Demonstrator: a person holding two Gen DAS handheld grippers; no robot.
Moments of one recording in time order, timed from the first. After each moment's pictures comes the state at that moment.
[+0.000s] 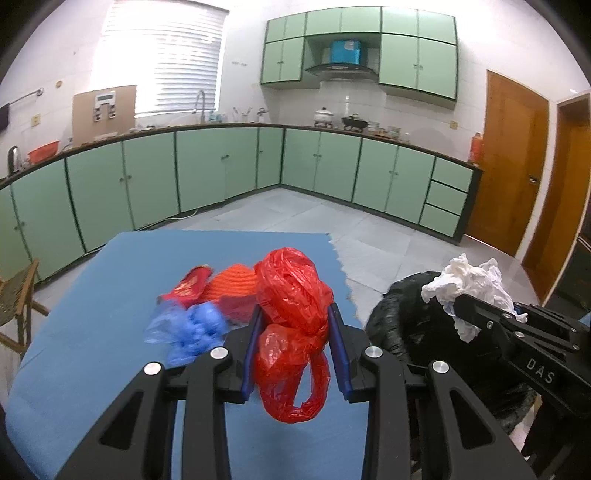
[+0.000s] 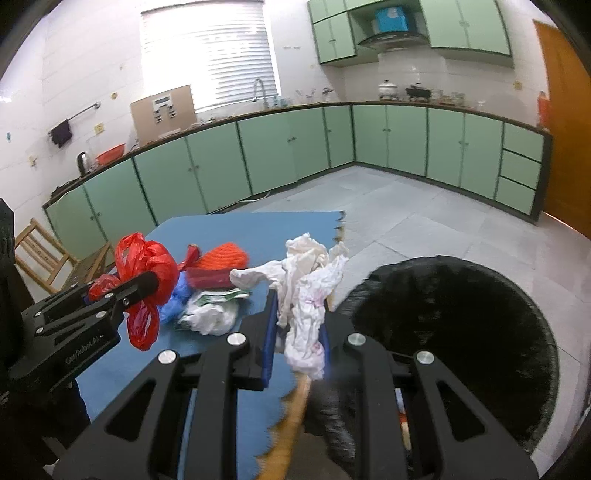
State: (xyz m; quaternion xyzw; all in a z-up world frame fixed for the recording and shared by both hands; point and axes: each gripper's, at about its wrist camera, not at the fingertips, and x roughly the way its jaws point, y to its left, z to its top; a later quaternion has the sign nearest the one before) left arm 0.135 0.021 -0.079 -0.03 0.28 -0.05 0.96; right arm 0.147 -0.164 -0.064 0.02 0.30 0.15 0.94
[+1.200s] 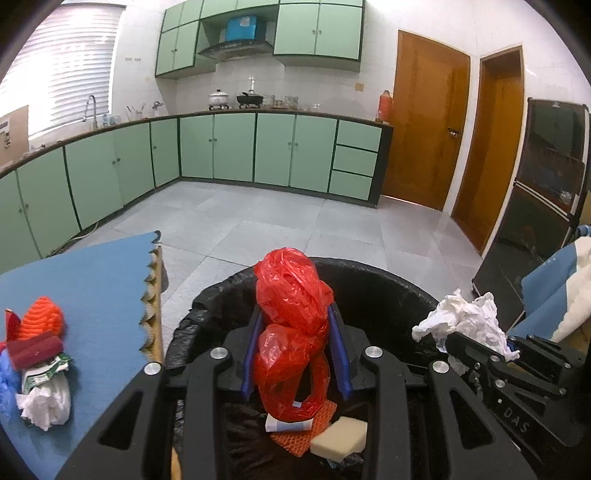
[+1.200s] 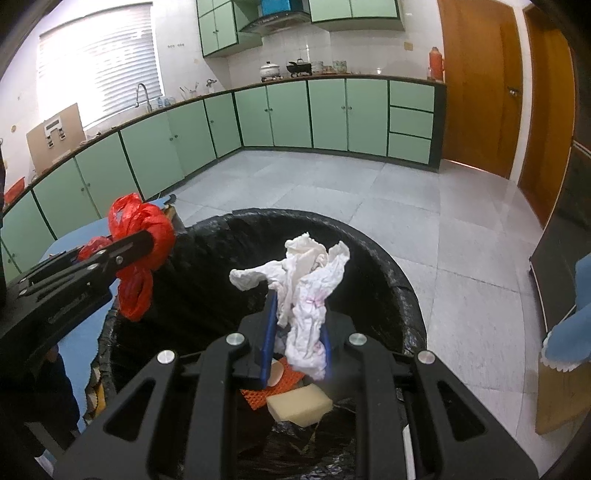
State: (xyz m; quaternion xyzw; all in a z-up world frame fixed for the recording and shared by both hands) left arm 0.201 -0.188 -0.122 0.03 0.30 -0.22 0.93; right arm 0.142 -0.344 -0.132 0.06 0.34 -0.05 0.94
